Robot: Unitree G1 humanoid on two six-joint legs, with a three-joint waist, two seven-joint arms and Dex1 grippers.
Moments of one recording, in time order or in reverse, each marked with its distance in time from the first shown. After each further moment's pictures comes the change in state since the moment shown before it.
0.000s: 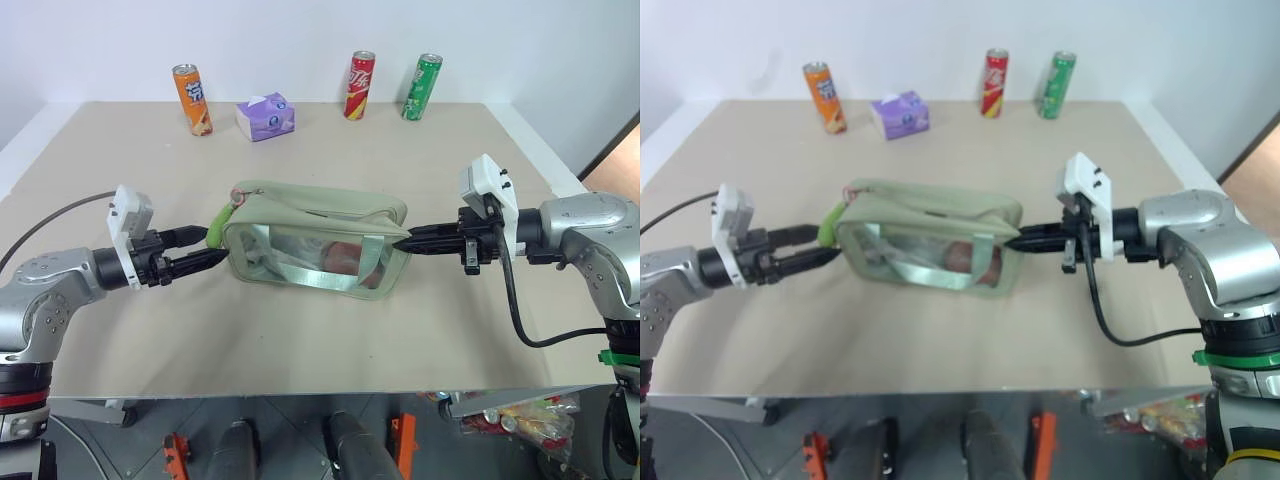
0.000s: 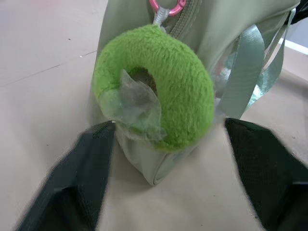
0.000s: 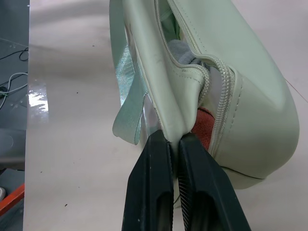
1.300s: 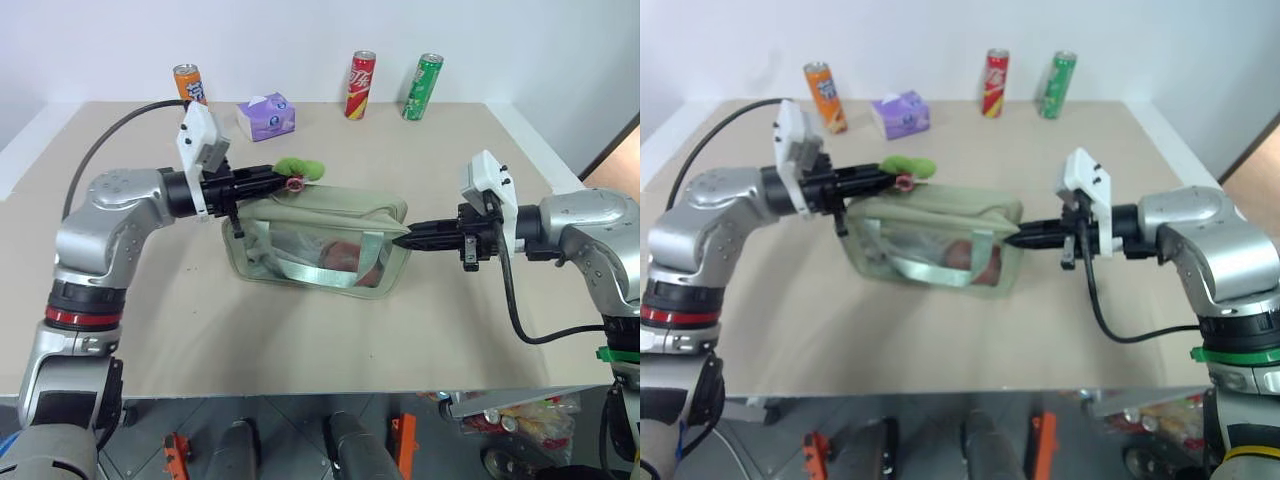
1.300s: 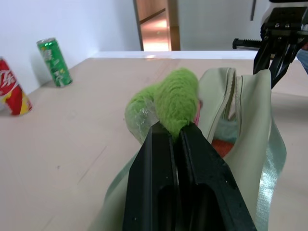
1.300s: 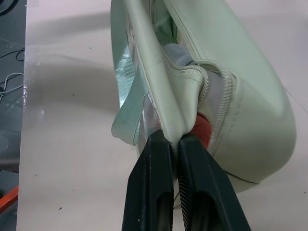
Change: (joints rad) left arm -0.466 -0.200 -0.245 0.138 0.193 -0.176 -0.019; right arm -0.005 0.006 -0.004 0.009 -0.010 -0.008 -0.006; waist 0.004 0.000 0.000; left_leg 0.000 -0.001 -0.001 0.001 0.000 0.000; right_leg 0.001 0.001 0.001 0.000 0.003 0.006
